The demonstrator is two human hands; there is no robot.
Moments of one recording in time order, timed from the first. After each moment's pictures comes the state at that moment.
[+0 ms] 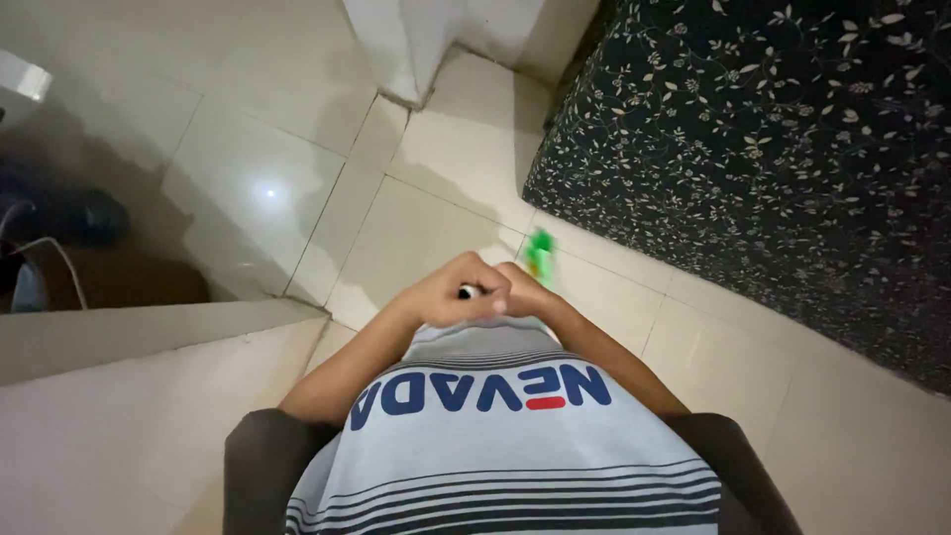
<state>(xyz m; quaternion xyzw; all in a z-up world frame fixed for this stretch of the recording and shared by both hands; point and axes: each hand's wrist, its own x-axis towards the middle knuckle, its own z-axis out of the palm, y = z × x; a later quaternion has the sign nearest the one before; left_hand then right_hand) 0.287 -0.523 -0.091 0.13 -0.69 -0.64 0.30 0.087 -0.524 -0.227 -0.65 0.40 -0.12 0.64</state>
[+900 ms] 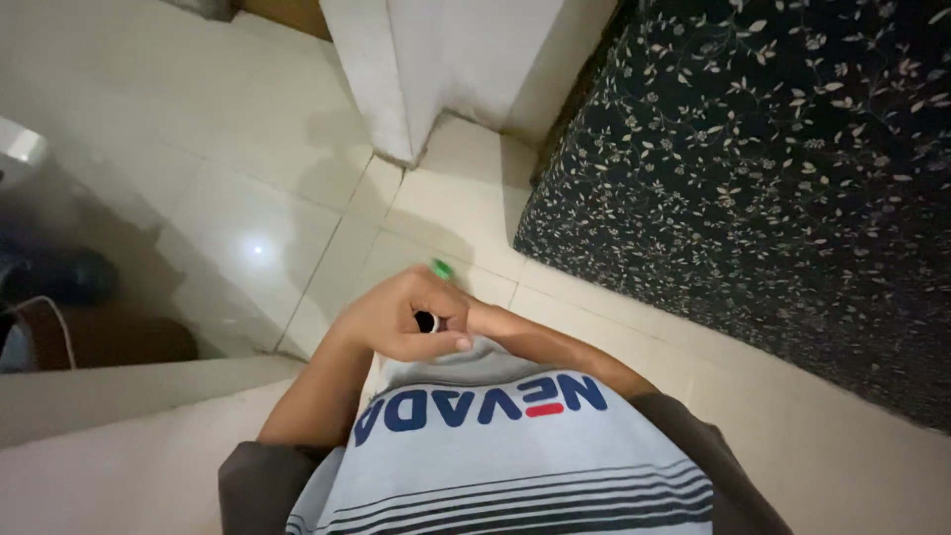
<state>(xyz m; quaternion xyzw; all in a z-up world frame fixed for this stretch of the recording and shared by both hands) 0.350 -0.545 0.005 0.14 -0.78 -0.52 0.32 0.190 -0.559 -0.125 -0.63 0.16 -0.28 0.71</state>
